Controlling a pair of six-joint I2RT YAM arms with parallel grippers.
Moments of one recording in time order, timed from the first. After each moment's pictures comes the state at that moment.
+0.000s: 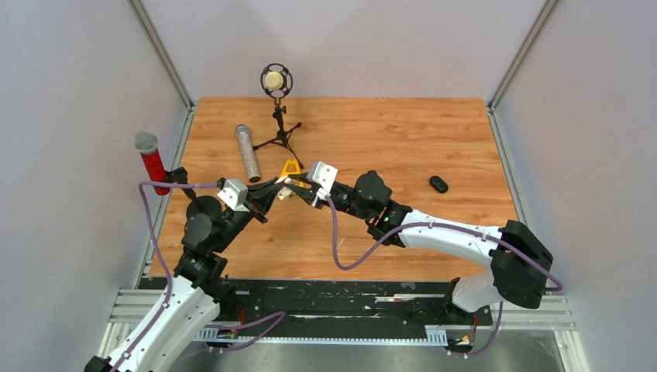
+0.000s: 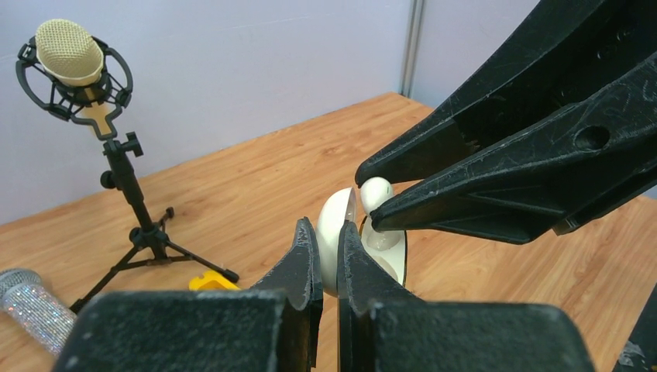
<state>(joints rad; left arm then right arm) -0.45 0.46 0.36 0.35 0.26 -0.07 1.02 1.43 0.93 0.65 -0.20 -0.29</state>
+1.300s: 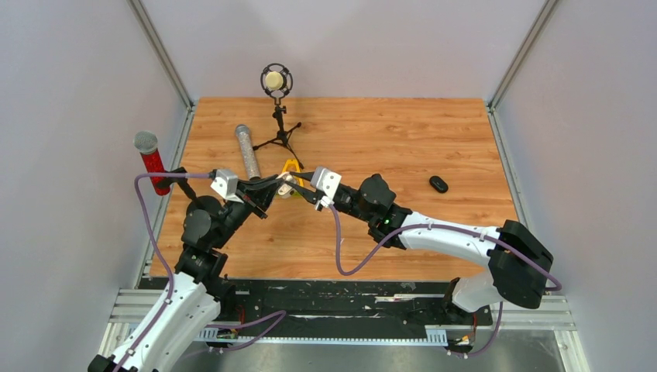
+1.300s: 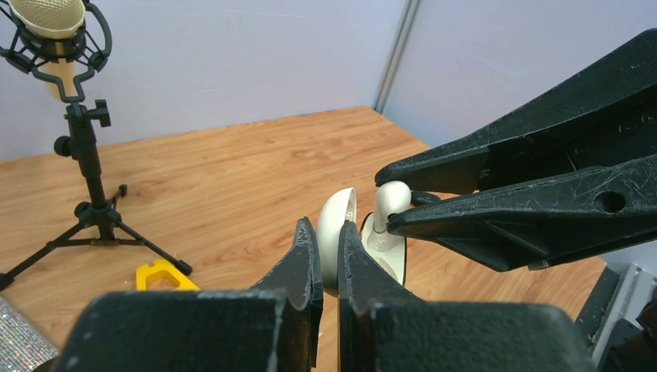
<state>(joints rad) -0.39 0.50 0.37 0.39 0.28 -0.31 1.02 1.43 0.88 0.76 -0.20 -0.38</state>
